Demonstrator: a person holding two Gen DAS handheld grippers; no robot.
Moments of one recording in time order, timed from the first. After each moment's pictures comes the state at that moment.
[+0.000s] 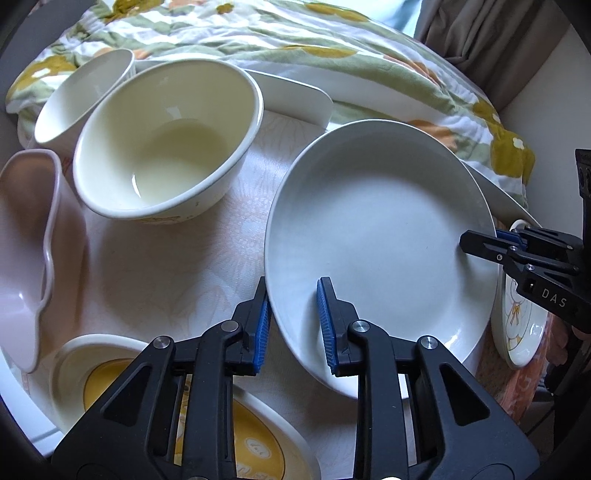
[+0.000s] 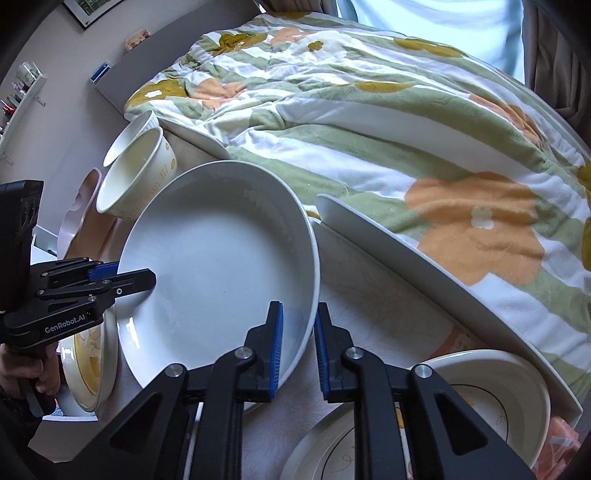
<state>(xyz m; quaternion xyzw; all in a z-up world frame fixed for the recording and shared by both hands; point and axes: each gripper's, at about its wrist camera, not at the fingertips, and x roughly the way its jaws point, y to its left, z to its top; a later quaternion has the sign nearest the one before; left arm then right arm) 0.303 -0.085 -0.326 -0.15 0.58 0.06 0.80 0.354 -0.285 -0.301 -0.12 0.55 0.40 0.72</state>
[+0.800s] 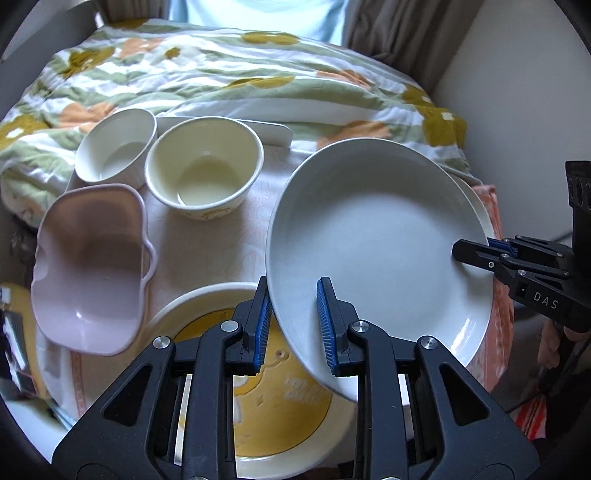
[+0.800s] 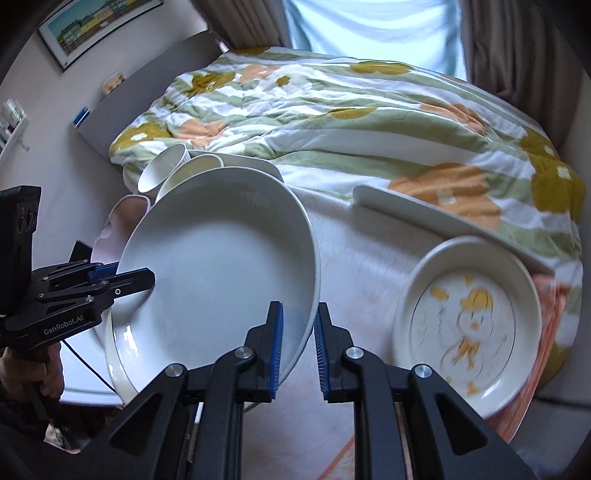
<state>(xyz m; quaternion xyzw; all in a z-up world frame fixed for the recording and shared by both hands) 0.218 -0.045 -0.244 -0.09 0.54 -0.07 0.83 0.229 -0.292 -0.220 -0.04 0.53 0.30 0.79</state>
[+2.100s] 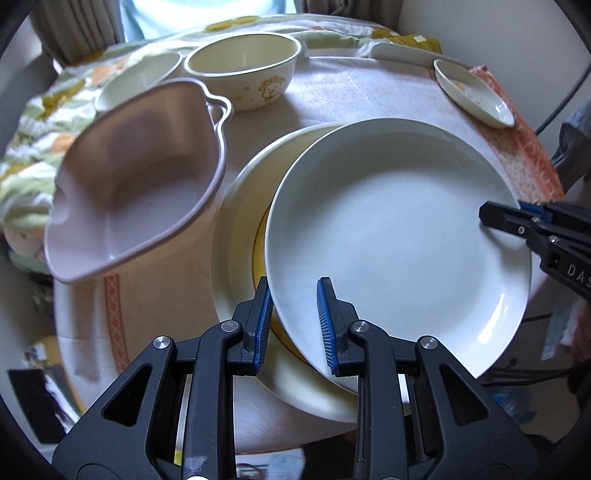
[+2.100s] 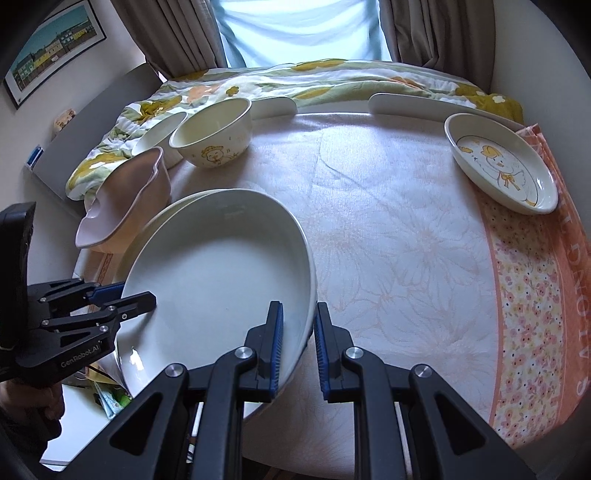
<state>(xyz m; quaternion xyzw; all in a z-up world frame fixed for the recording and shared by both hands) 0.130 0.013 -0.321 0.07 0.54 -0.12 0.83 0.085 -0.213 -0.279 0.01 0.51 0.17 0.84</state>
